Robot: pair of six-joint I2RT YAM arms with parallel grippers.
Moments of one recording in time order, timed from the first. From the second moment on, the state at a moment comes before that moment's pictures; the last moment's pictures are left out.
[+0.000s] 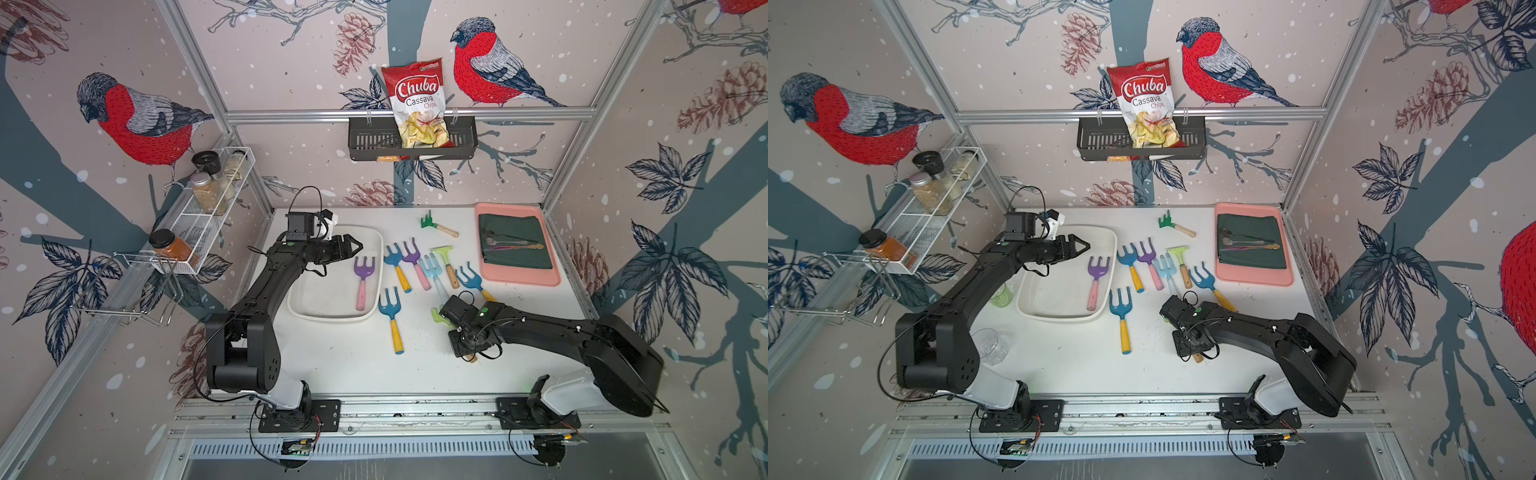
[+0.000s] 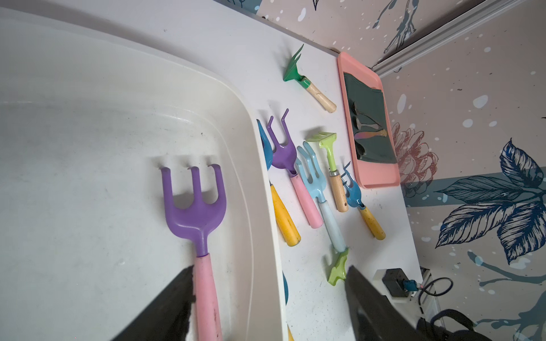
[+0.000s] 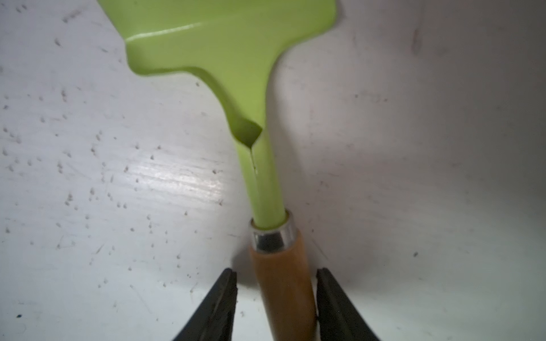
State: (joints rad) left arm -0.06 1.52 1.19 -0.49 0.65 -0.28; right arm 0.92 1.45 0.72 -0.72 0.08 0.58
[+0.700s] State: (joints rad) left arm -0.34 1.32 0.98 -0.29 0.60 -0.54; right arm 0.91 1.31 0.88 -0.76 0.09 0.63
